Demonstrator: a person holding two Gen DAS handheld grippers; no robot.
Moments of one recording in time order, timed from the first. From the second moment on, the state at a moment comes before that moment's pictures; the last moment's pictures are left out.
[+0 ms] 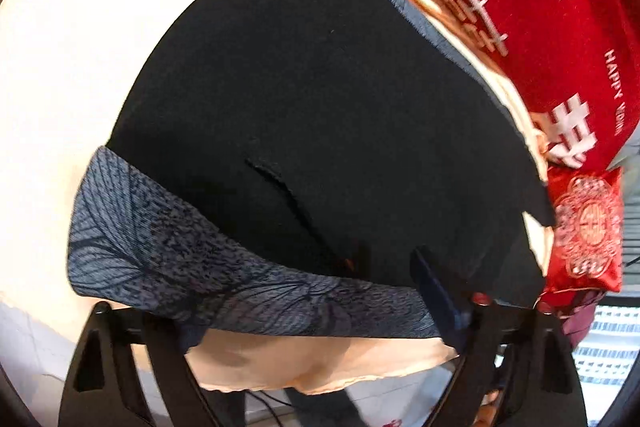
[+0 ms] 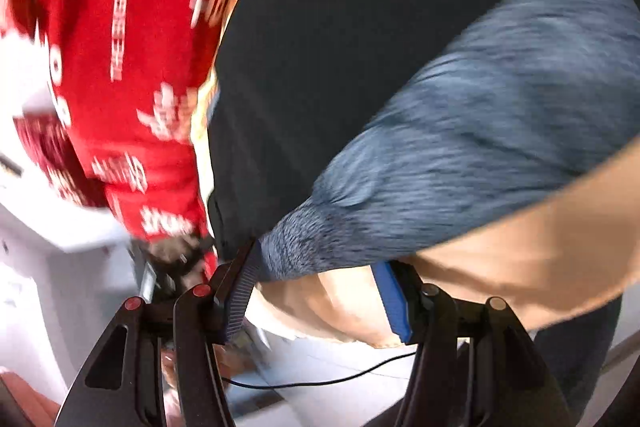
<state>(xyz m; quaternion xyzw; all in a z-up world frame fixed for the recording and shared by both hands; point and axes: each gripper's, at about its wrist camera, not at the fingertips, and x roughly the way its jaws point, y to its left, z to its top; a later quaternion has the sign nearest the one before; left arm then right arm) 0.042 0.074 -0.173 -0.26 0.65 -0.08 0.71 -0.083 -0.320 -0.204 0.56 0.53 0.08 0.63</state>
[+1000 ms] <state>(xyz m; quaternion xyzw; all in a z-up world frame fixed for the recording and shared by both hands) 0.260 0.026 -0.122 -0.13 0.55 0.01 0.83 0.225 -0.398 -0.142 0.37 0.60 0.15 0.70</state>
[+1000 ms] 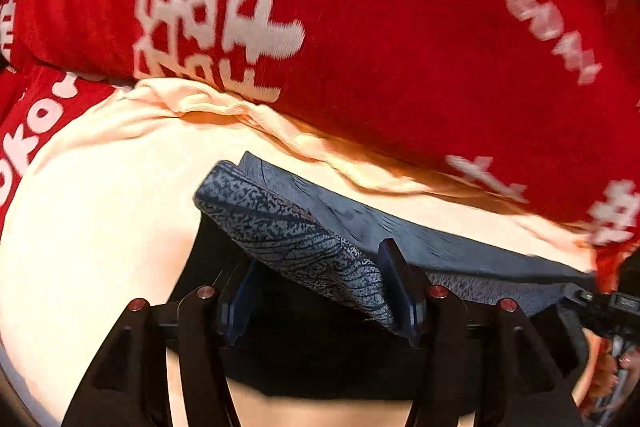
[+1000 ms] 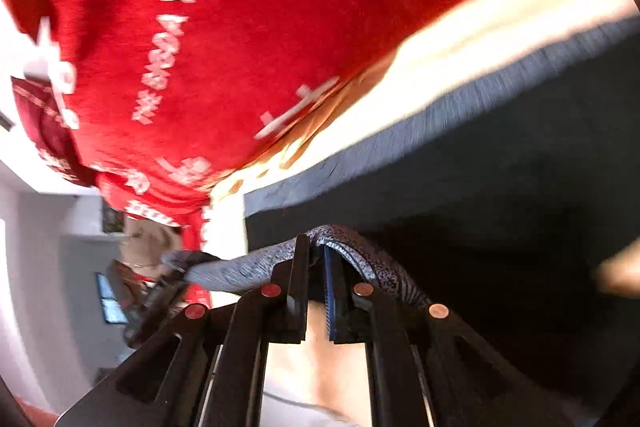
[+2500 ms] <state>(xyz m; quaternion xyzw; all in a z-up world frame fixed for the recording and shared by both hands) 0.154 -0.177 -0.102 0.09 0.65 -0.12 0.75 0.107 -0.471 -0.131 0.33 0.61 0.04 0.72</state>
